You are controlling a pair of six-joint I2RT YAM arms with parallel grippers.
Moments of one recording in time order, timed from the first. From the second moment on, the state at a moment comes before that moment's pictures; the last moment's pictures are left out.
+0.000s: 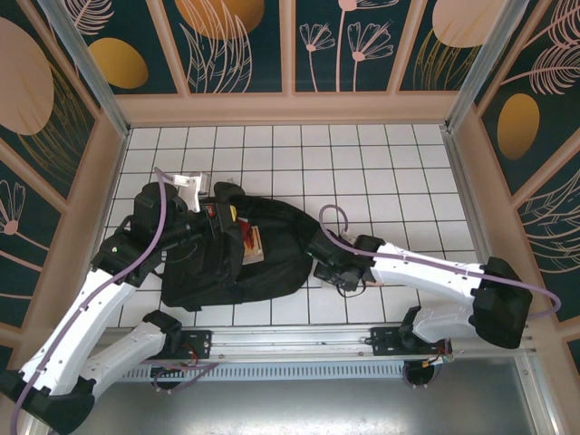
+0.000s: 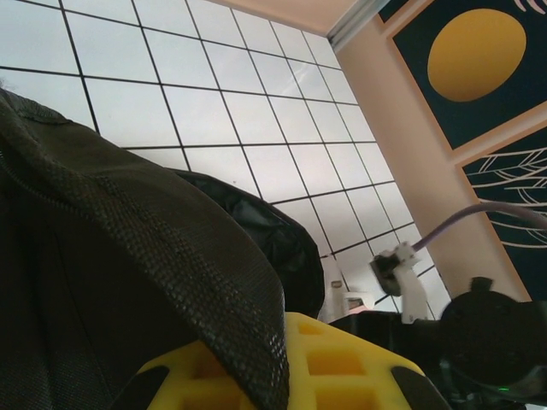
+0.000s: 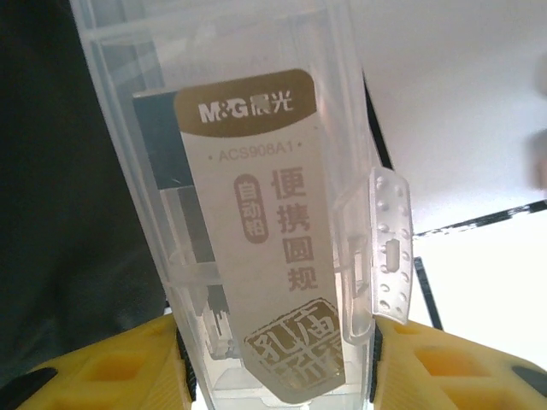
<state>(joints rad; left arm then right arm) -0.48 0.84 0.99 -0.63 0.35 -0.58 1.05 1.27 0.85 -0.87 0.16 1.35</state>
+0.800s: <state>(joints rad) -0.48 0.89 1.11 -0.73 0.46 -0.50 1.03 1.66 1.36 -0.60 0.02 0.93</state>
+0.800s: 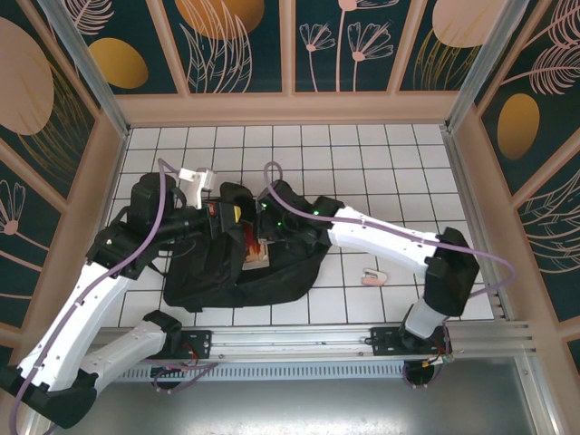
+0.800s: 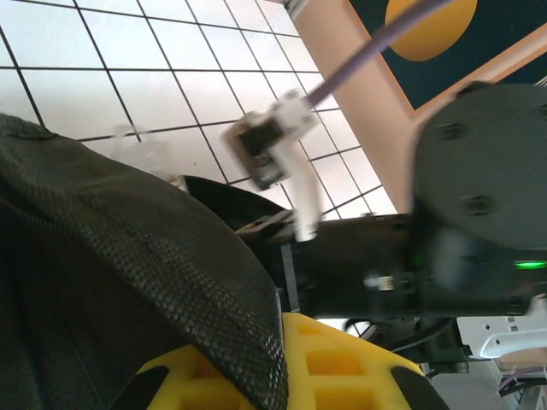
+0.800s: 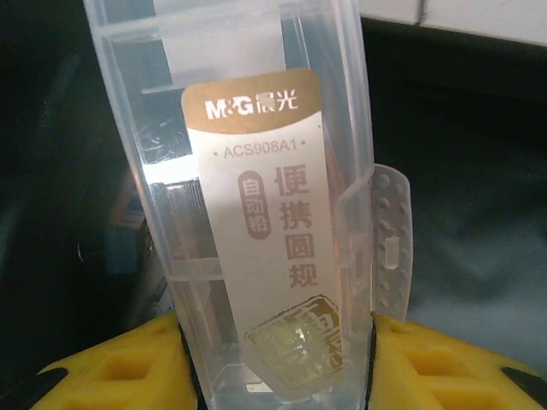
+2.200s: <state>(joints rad) -0.51 1.36 1.43 -0.69 0.53 -0.51 1.04 1.63 1.05 -0.05 -0.09 0.97</state>
